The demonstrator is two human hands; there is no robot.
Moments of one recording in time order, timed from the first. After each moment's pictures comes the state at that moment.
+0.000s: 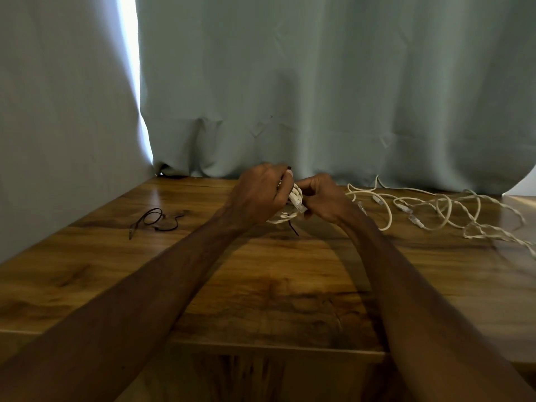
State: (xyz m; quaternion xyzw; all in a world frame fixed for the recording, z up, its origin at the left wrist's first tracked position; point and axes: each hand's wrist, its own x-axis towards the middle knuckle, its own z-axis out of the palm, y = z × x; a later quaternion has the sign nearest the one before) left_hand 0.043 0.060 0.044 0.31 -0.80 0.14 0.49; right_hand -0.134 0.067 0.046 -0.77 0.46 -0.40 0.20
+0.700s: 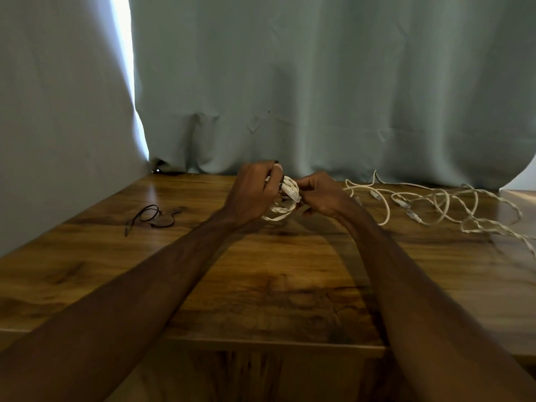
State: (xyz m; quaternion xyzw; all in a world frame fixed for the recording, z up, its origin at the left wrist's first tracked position) left_hand 0.043 0.055 0.036 0.31 -0.77 -0.03 0.56; right_hand -0.132 0.069 0.046 -0.72 0.54 -0.38 0.22
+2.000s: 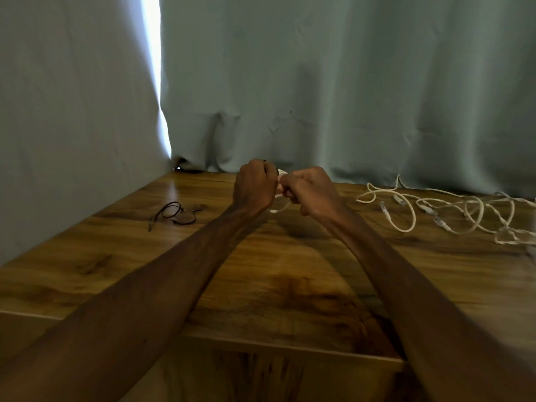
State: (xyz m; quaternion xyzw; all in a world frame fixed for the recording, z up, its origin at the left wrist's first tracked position) left_hand 0.063 0.012 0.030 0.50 -0.65 -0.06 0.56; right_hand -0.060 0.104 0.058 -0.68 0.49 -0.48 0.26
